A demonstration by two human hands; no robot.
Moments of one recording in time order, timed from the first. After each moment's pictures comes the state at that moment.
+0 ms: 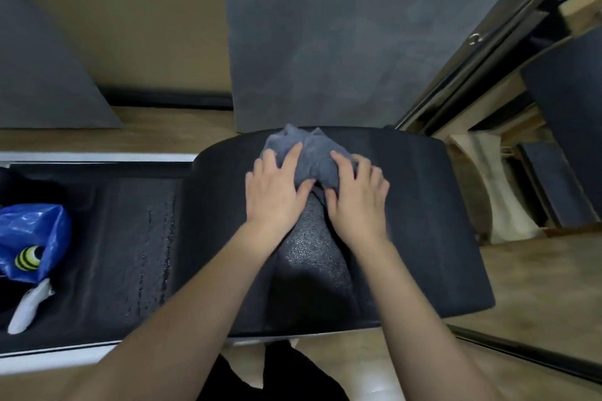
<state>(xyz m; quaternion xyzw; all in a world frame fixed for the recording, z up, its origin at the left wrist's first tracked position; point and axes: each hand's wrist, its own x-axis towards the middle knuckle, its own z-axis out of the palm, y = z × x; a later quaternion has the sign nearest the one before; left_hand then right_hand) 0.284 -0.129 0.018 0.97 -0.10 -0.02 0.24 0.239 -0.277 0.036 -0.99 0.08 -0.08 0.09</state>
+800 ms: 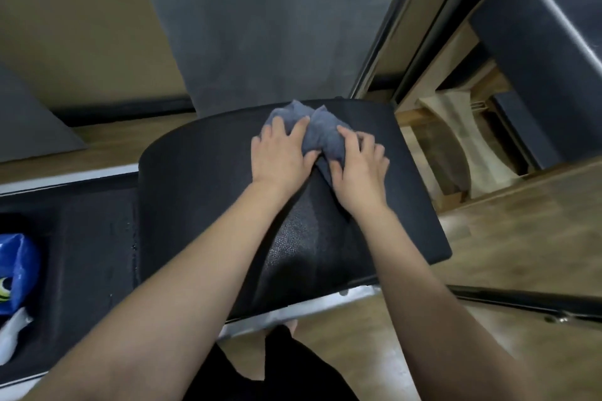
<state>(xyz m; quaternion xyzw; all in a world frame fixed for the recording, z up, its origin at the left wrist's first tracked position) 0.283 -0.255 0.036 0.97 -0.19 -0.03 0.15 0.208 -0.389 0.026 -0.96 0.19 -0.10 0.17</state>
